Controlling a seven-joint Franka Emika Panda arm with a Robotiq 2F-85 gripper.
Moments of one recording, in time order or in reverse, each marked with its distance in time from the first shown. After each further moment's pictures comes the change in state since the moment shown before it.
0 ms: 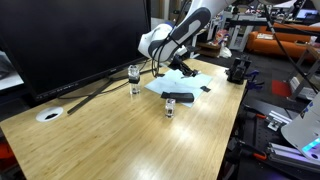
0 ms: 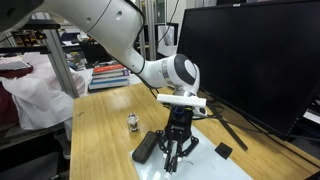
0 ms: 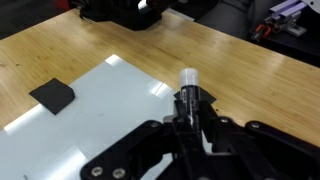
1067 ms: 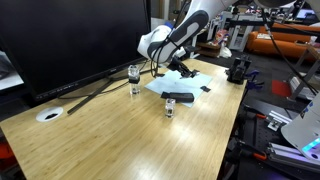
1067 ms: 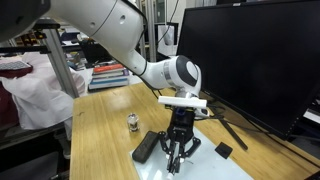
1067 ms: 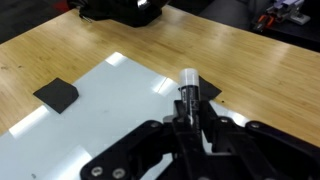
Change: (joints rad) arm -0.004 0.031 -0.001 0.036 -0.001 0.009 0.041
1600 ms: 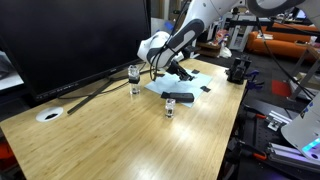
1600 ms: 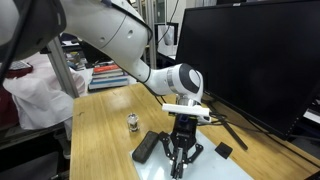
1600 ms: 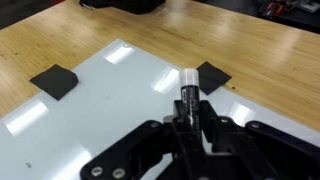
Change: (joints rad) arm -0.001 0.073 -0.012 0.062 -0.001 0.016 -0.009
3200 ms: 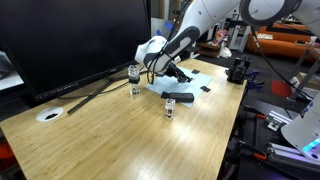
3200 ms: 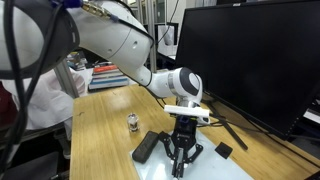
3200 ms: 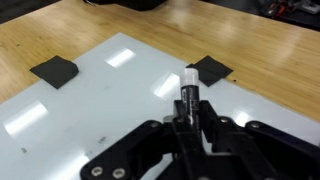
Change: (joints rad) arm 0.017 0.079 0.000 0.095 -0.013 -0.047 -0.028
